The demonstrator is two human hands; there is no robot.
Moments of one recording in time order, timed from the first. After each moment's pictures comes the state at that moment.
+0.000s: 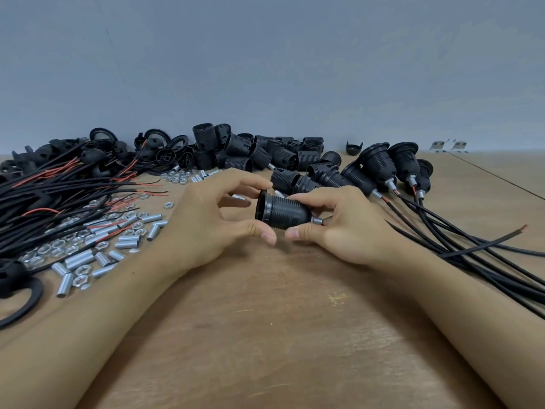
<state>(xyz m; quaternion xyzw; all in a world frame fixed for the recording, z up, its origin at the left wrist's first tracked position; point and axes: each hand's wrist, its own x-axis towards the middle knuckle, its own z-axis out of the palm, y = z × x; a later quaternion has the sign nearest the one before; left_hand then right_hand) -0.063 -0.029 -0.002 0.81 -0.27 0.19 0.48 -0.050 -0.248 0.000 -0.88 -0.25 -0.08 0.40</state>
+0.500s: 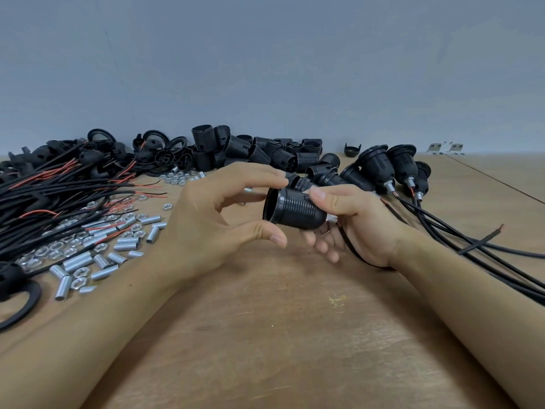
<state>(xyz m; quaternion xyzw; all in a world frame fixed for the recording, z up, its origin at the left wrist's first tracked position) -0.069 -0.034 0.002 0.75 -0.37 0.24 0.49 -0.048 -0.255 0.010 -0.67 -0.23 0.20 0.67</state>
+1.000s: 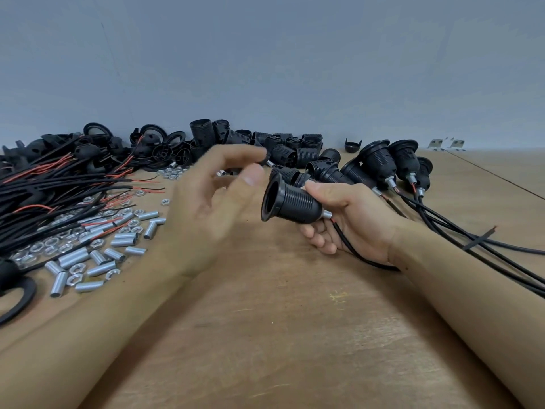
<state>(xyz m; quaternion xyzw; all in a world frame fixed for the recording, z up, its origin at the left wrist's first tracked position) -0.076 -0.043 0.002 0.73 -0.27 0.27 0.57 -0.044 -0.249 0.009 -0.68 -0.16 0.24 0.67</state>
